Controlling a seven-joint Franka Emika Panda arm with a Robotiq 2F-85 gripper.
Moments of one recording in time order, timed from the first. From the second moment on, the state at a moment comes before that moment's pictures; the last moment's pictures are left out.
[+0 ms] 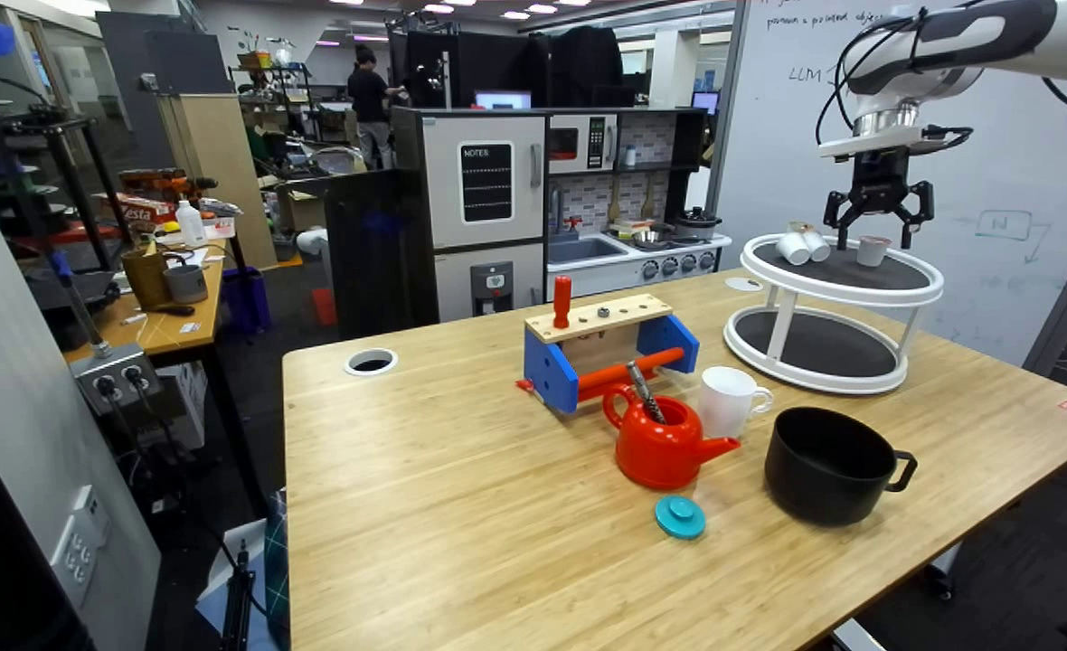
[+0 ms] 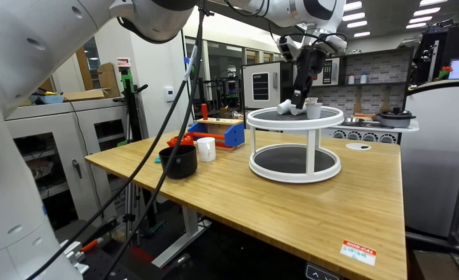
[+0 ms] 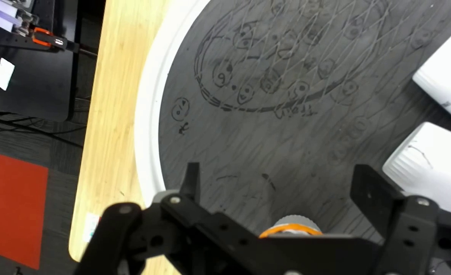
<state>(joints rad) -0.31 0.86 -0.22 -0.83 0.22 1.32 0.98</state>
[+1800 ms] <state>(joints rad) -0.30 0.88 -0.27 -0.84 0.19 1.36 1.21</state>
